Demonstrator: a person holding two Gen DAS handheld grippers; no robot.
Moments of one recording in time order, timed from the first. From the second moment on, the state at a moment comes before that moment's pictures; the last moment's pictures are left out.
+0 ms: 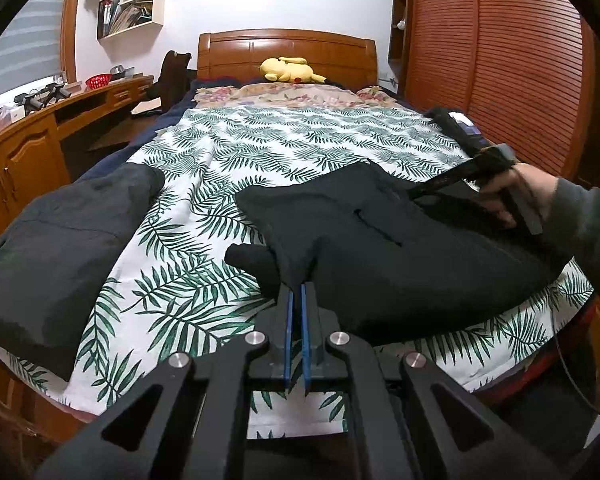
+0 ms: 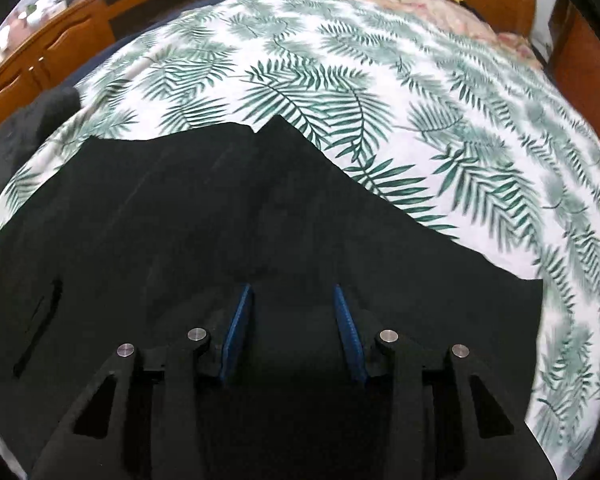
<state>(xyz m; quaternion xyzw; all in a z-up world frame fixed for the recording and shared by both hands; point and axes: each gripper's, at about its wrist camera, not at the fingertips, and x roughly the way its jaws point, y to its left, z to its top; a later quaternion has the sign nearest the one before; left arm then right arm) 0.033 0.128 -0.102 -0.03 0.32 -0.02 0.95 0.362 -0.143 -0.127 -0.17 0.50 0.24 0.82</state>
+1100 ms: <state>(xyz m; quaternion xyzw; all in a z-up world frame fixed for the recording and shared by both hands) 0.038 0.122 -0.096 -0.05 0.32 -0.01 0.95 0.160 -0.258 -0.144 -0.13 0.41 0.28 0.86</state>
